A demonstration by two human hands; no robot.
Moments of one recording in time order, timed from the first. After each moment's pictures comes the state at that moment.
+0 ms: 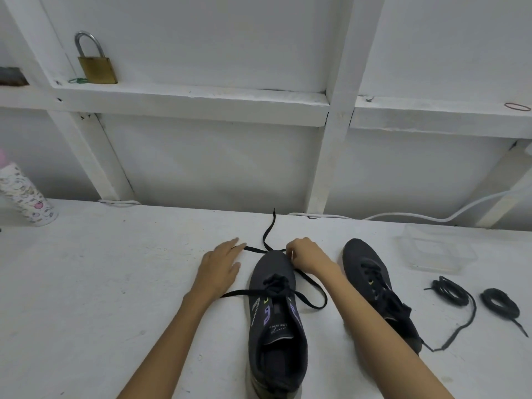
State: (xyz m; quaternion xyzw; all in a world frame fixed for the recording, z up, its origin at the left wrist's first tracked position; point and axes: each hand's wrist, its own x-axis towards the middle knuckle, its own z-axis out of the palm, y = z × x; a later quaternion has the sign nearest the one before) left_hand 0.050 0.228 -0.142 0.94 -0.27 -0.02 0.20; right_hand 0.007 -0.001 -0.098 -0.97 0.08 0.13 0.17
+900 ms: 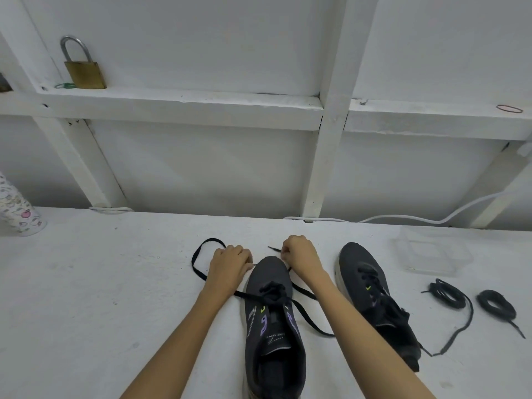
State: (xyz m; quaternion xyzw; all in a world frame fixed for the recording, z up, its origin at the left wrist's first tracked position) left_hand 0.067 0.189 -0.149 0.94 -0.31 0.06 0.13; right_hand 0.033 -0.007 -0.133 -0.98 0.11 0.00 0.19
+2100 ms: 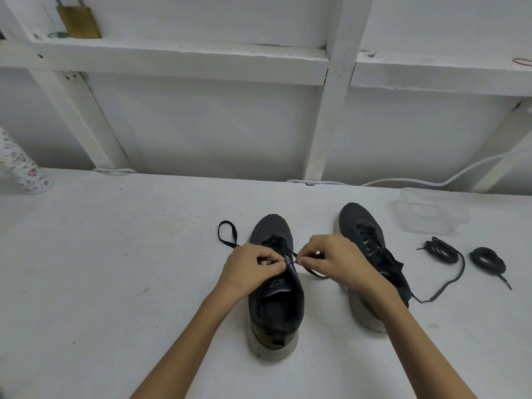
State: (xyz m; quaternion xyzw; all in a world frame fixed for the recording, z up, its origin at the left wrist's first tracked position) left_hand -0.066 0.198 -0.079 0.85 -0.20 -0.17 0.46; right_hand -0.121 0.003 -0.052 -0.96 0.03 0.05 0.26
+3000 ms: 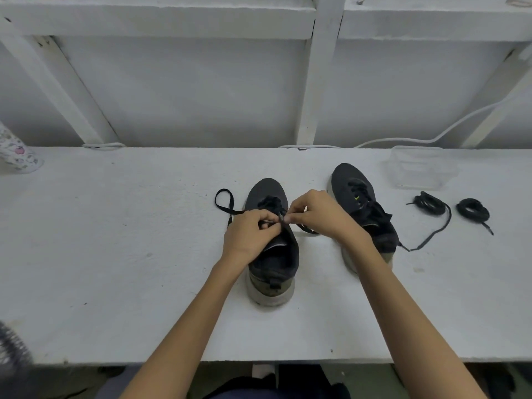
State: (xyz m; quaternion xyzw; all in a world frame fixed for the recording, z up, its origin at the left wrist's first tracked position) left_hand -0.085 0.190 -0.085 0.89 -0.18 -0.11 0.41; right_hand -0.120 0.023 -0.051 -0.93 0.08 0.06 0.35
